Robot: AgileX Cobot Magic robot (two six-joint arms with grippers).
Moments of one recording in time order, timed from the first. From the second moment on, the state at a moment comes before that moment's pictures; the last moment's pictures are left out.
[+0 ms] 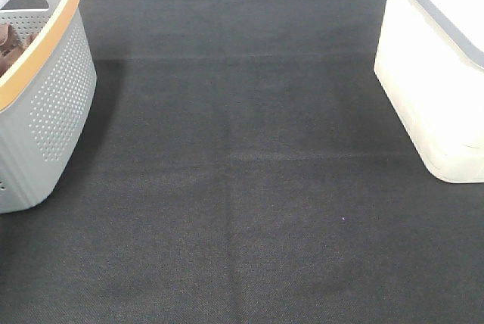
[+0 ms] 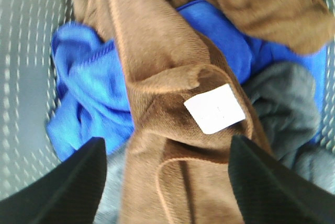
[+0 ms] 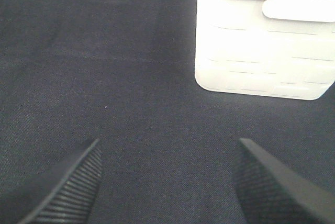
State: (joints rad) left arm 0.08 2.04 -1.88 0.12 1.16 -0.11; right arm 0.00 -0.01 -0.50 0.16 1.07 -0.14
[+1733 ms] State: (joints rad) left arm 0.08 2.14 -1.88 0.16 1.04 0.77; right arm 0.00 -0.01 -0.50 0.16 1.07 -0.14
